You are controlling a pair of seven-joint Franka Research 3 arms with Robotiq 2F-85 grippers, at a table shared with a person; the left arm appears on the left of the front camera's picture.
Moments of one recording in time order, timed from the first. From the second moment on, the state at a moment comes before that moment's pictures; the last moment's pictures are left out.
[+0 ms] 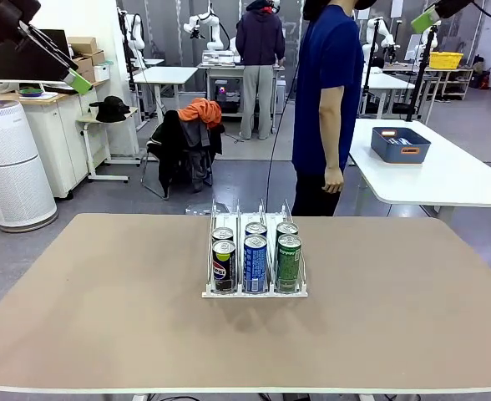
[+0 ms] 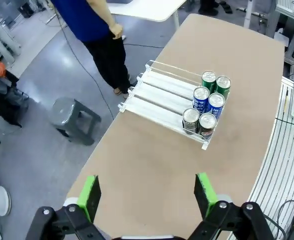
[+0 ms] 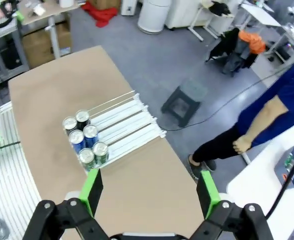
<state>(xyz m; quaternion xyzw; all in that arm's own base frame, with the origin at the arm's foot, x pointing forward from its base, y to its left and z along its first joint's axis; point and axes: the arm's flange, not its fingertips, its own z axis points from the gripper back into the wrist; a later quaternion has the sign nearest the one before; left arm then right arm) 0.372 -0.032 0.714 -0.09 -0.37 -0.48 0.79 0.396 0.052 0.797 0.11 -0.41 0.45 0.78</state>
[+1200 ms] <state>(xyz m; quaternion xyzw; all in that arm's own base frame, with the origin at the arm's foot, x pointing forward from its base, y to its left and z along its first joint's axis) 0.372 -0.032 0.714 -0.11 -0.37 -0.47 0.79 0.397 0.053 0.798 0.09 -0.42 0.44 0.79</state>
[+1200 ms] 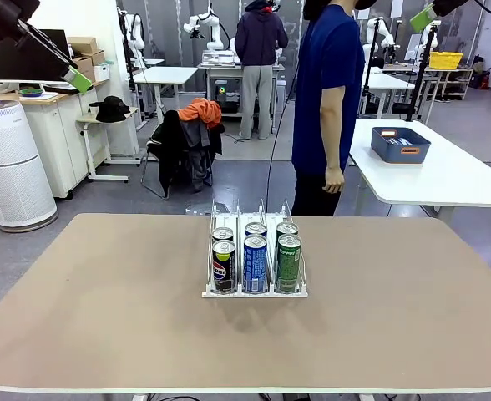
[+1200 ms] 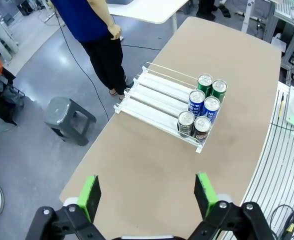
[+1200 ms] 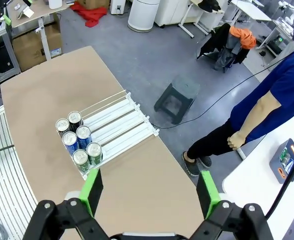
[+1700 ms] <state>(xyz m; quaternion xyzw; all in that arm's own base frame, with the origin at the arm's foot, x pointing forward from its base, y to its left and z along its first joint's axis) 0.374 -0.033 0.718 -0.13 -0.37 -0.44 0.81 0.403 0.048 0.796 0.10 -0.41 0.43 0.80</state>
